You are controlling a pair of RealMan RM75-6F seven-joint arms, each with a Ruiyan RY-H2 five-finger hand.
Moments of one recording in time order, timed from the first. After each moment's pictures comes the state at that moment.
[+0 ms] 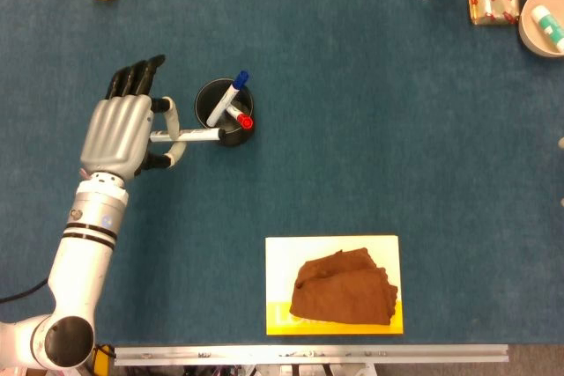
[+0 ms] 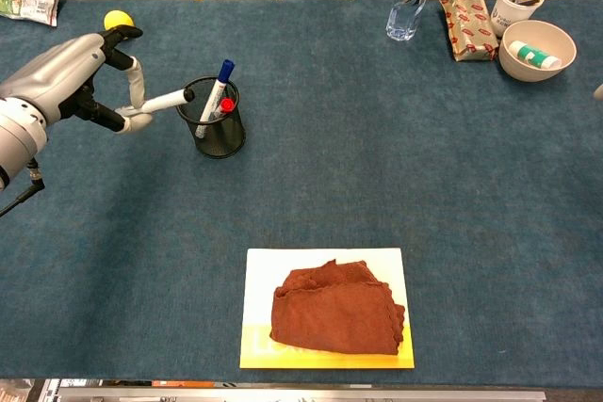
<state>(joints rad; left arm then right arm) -0.53 -1.40 -0.18 -1.97 0.91 1.28 0.46 0.15 -1.07 -0.03 -1.65 -1.66 1.41 0.09</state>
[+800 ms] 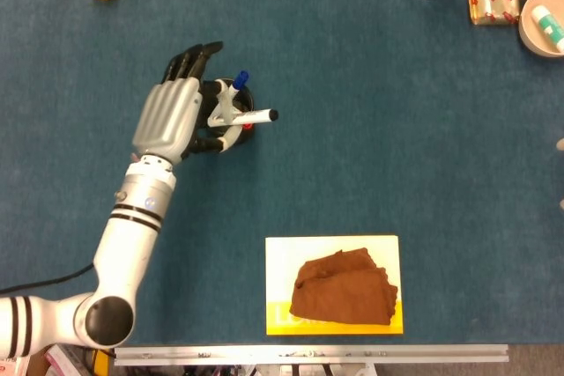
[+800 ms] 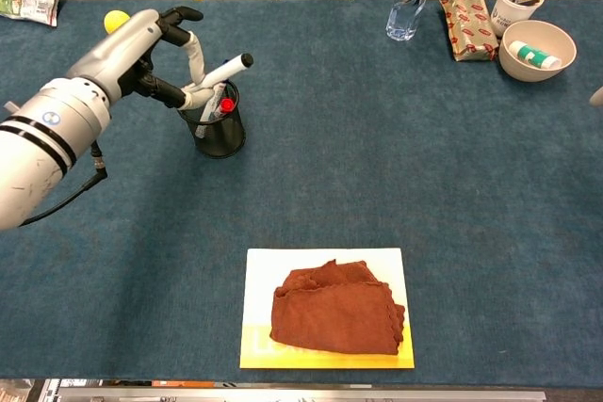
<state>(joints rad) -0.61 -1.54 -0.28 -1.91 0.87 1.22 0.35 0.15 -1.08 -0.03 -1.65 -1.65 1.39 0.08</state>
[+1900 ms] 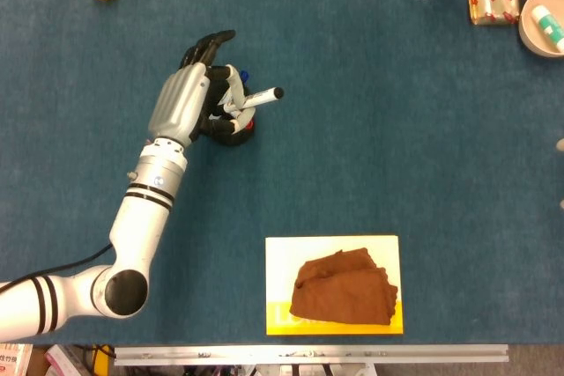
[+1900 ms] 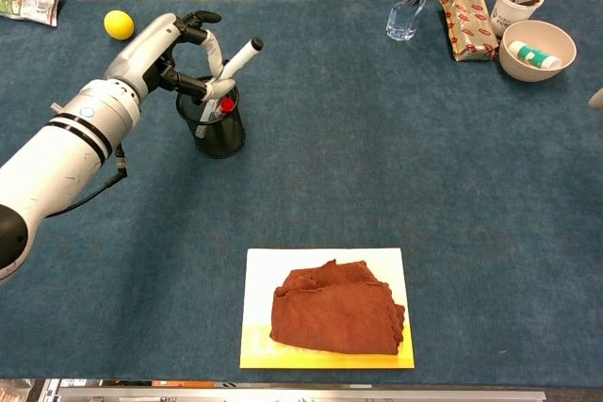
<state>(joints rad) -0.63 -1.64 -0.32 -1.66 0.94 1.10 0.04 0.16 -1.07 -0.03 -1.65 -1.64 1.38 0.07</state>
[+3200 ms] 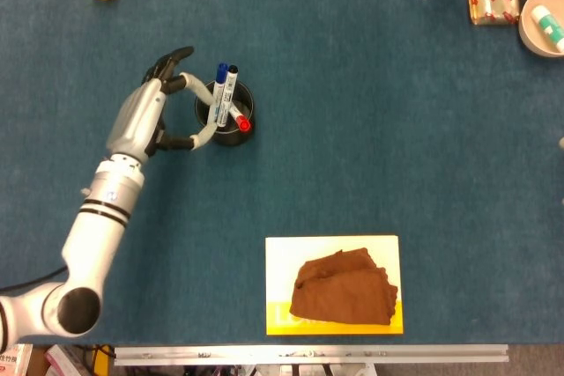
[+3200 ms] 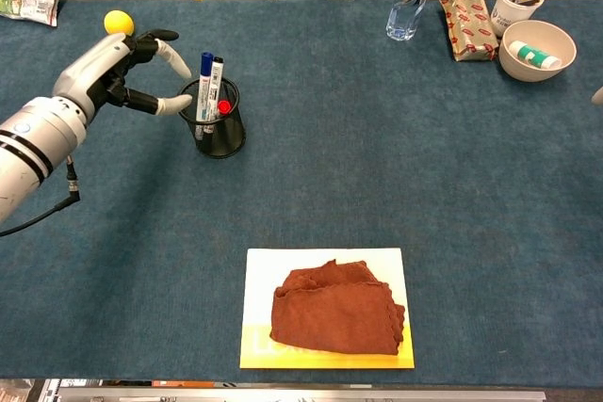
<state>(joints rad) -0.52 -1.48 -0.25 -1.73 1.02 1.06 -0.09 0.16 -1.07 -0.03 -1.65 -1.63 1.39 0.06</state>
